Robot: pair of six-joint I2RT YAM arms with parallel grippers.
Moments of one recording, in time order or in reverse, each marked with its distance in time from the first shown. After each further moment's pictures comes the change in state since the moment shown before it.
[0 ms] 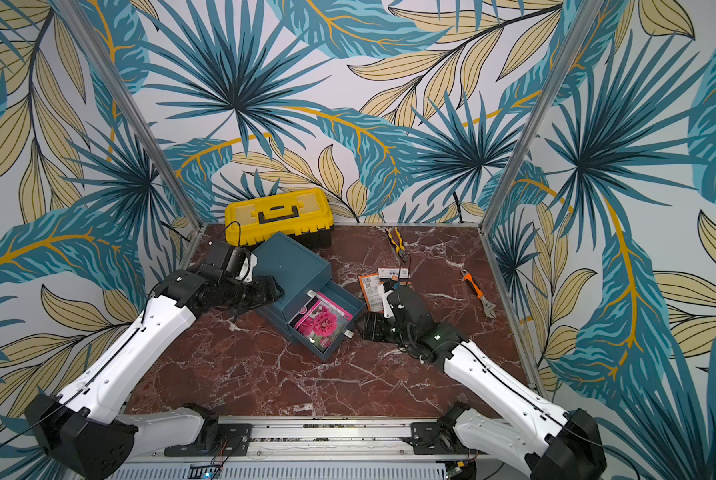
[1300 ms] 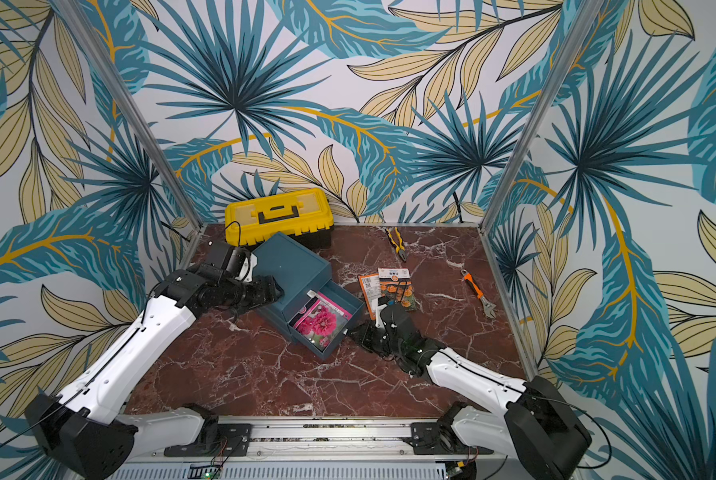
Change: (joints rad) left arm 0.000 0.000 0.003 -0.006 -0.003 0.001; right arm 0.033 0.081 -0.378 0.608 -0.124 0.484
